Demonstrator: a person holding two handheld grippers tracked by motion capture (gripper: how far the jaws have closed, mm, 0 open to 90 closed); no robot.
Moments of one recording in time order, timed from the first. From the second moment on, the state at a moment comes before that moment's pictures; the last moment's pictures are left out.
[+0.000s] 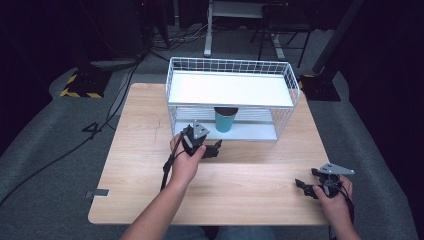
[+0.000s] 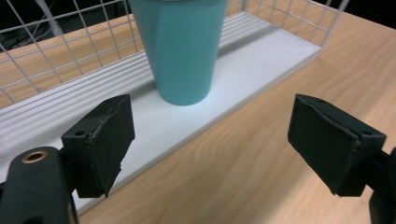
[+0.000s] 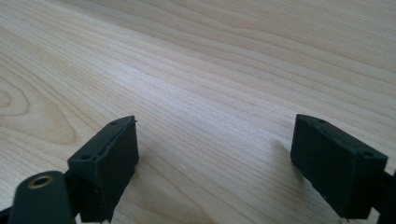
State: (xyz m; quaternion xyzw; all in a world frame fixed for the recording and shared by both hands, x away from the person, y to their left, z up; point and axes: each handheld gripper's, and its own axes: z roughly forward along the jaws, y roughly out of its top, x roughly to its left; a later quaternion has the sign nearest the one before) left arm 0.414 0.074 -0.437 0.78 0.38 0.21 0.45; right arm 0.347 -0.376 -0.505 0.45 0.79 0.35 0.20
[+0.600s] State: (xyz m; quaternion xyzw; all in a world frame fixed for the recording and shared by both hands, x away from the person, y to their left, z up) left arm 0.362 0.127 -0.422 0.80 0.36 0.19 0.44; right arm 0.347 -0.374 -0.505 0.46 0.79 0.35 0.20
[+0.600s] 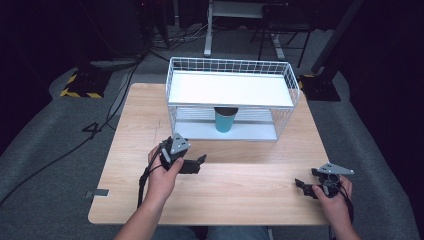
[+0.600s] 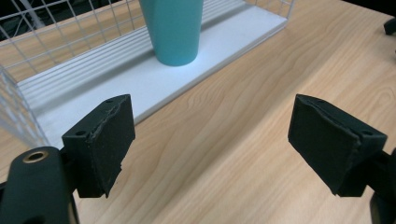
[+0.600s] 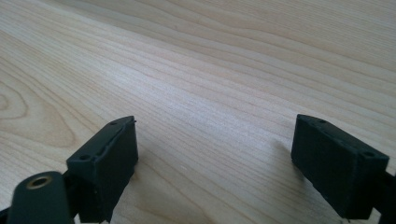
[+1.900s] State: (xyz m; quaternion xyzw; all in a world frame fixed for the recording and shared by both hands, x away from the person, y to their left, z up) left arm 0.303 0.227 -0.492 0.85 0.38 0.12 0.35; right arm 0.347 -0.374 -0.505 0.46 0.79 0.35 0.20
